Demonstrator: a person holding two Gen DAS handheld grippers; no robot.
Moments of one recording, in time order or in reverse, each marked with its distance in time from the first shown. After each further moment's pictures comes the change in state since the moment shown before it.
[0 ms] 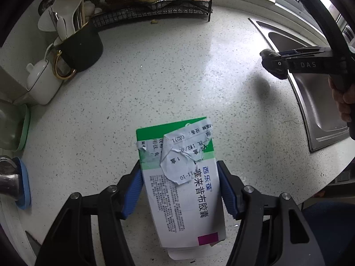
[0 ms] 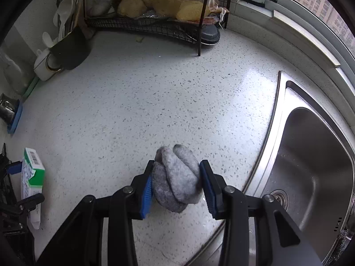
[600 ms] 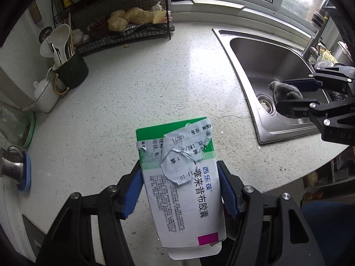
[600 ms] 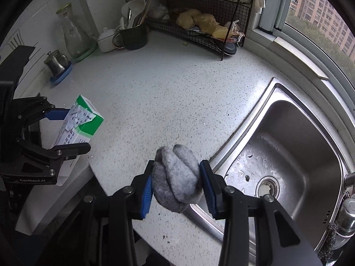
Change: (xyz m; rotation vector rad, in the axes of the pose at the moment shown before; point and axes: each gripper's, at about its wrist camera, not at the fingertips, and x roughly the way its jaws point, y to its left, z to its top) left arm -0.063 -0.119 -0.034 0.027 -0.093 0.016; right arm -0.112 0.017 -0.125 -0.204 -0.082 0.080
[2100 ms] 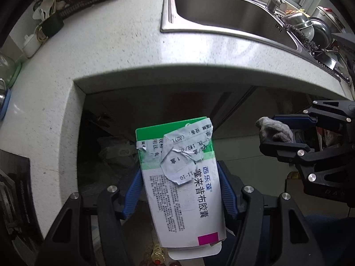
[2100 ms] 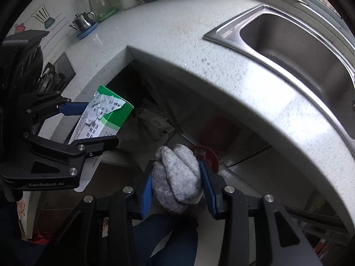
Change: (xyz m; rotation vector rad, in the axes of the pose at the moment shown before) left arm 0.008 -0.169 -0.187 -0.029 0.143 -0.068; right arm 0.008 0.054 -0.191 0.121 0.121 0.119
